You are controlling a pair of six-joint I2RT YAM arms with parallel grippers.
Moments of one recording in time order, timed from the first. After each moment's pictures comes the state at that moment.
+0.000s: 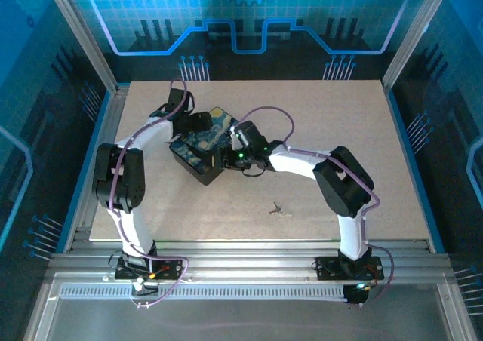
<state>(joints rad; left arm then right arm) -0.16 1.87 1.37 -0.38 0.09 -0.40 0.73 1.97 1.29 -0.10 -0.40 0.71</state>
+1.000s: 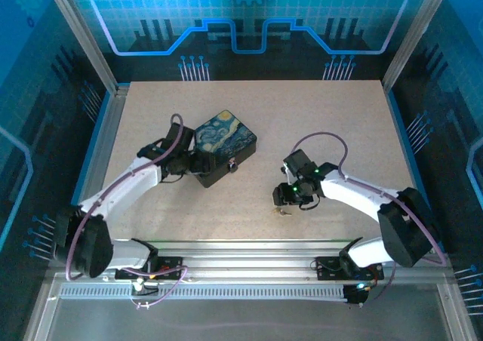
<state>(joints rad) -0.37 1.31 0.95 -0.68 0.03 -0.47 0.58 1.40 0.76 -0.62 -0.20 0.48</state>
